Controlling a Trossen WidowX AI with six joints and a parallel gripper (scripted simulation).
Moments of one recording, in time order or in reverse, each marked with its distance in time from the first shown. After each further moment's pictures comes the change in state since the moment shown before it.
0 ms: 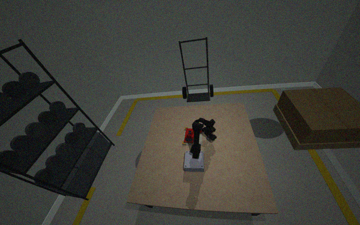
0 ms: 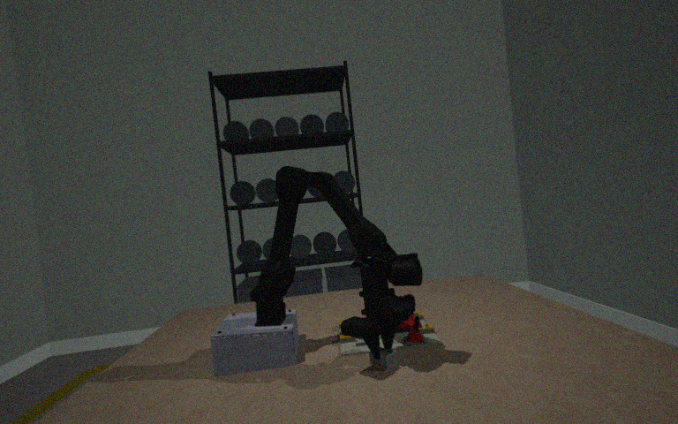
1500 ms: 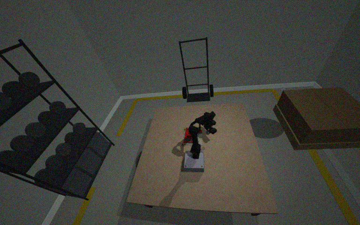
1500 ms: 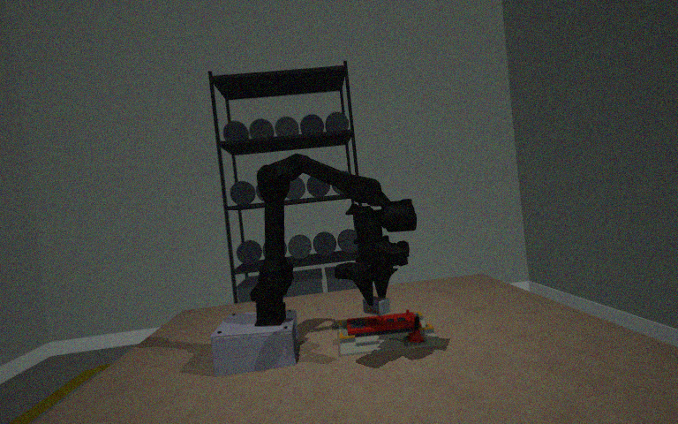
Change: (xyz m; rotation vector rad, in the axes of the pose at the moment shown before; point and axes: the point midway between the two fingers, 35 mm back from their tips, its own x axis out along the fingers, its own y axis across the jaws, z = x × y) arm -0.118 -0.001 0.000 0.004 0.009 -0.005
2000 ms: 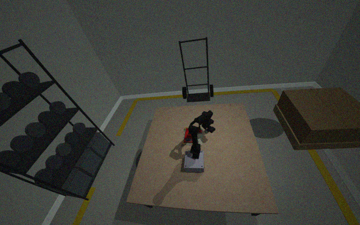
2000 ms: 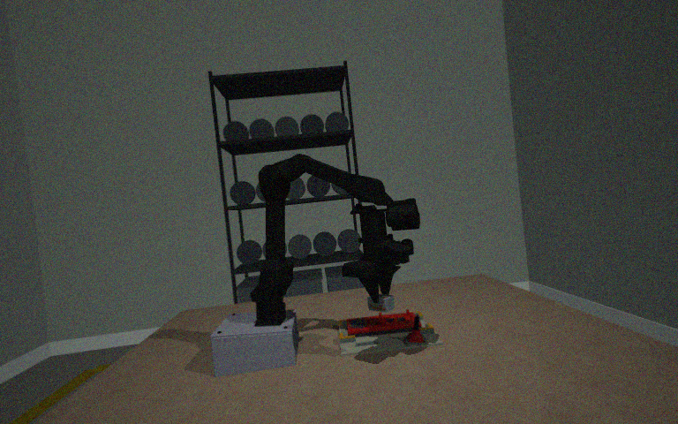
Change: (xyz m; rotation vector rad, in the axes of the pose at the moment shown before) arm -0.001 0.022 -0.005 -0.084 -0.002 0.009
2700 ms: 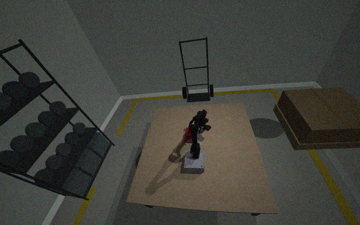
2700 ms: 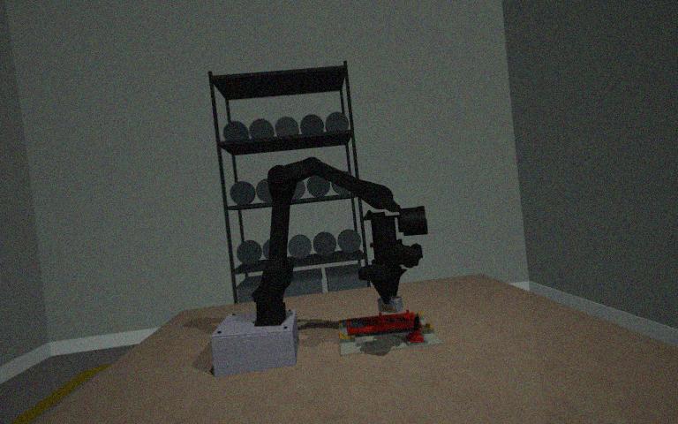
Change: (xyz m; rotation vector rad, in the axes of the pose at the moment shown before) arm 0.018 0.055 -0.013 -0.168 0.015 0.011
